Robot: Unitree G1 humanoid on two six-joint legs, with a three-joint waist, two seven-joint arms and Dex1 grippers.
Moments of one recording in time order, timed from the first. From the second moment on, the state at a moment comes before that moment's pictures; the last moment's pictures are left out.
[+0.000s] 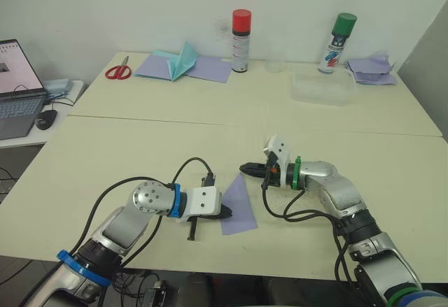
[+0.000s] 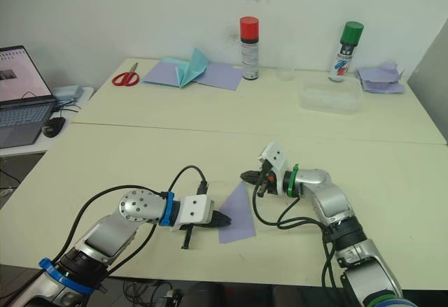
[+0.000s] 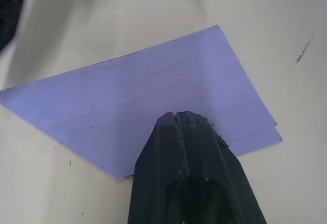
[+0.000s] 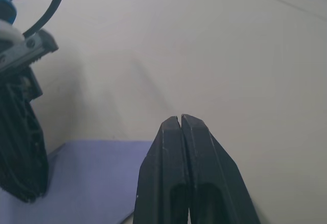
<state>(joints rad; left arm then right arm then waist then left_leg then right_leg) -0.30 0.72 -0.41 -0.08 -0.07 0.07 -1.13 -0.53 -0.33 0.32 0.19 0.20 0.44 0.92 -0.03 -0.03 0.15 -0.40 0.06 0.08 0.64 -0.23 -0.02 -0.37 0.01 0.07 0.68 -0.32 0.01</state>
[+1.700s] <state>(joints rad) -0.32 0.70 -0.40 -0.02 -0.07 0.03 -1.14 -0.53 -0.31 0.33 0.20 0.18 0.52 0.85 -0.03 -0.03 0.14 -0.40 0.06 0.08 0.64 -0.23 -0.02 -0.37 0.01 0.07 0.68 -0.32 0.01</state>
